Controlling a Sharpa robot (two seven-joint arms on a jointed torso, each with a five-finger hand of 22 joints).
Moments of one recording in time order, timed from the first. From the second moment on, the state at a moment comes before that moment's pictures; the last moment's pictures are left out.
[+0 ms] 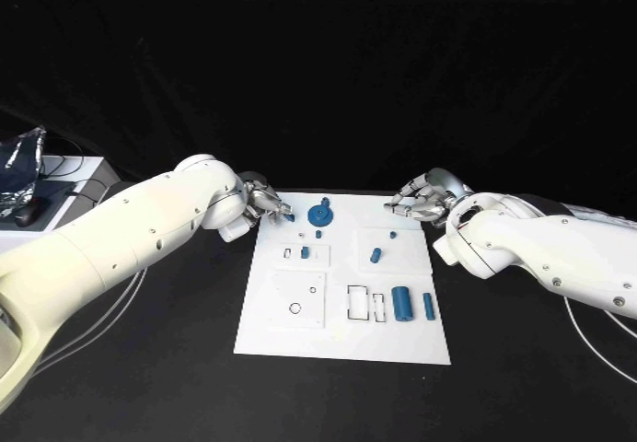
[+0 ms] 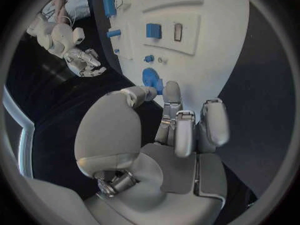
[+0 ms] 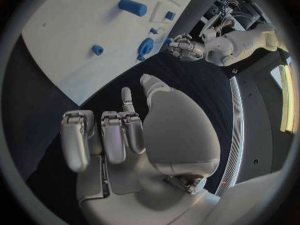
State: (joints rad) left arm 1.28 -0.47 0.19 0.97 -0.97 0.15 -0.48; left_hand 1.16 -0.26 0.69 0.21 0.55 0.94 0.06 0.61 0.85 1.19 -0.02 0.88 0.50 1.47 -0.07 1.55 1.31 0.08 1.34 0.04 1.43 1.25; right arm 1.33 -0.83 -0.09 1.49 -0.93 -0.57 -0.32; right_hand 1.34 -0.20 0.22 0.29 0.32 0.93 0.13 0.29 0.45 1.47 0.06 1.53 1.31 1.46 -0.01 1.55 1.31 0.01 1.47 0.10 1.50 1.31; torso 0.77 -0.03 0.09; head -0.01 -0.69
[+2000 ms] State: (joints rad) left arm 1.18 -0.65 0.09 1.35 -1.22 -0.06 -0.46; left_hand 1.14 -0.27 0.67 0.19 0.64 0.96 0.05 0.60 0.86 1.23 -0.03 0.87 0.50 1.46 -0.08 1.55 1.31 0.08 1.36 0.03 1.45 1.27; right arm 1.32 -0.84 -0.09 1.49 -0.93 -0.57 -0.32; right_hand 1.34 -0.20 0.22 0.29 0.33 0.93 0.13 0.29 0.46 1.47 0.06 1.53 1.31 1.47 -0.01 1.55 1.31 0.01 1.47 0.09 1.50 1.31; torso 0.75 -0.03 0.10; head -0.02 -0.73
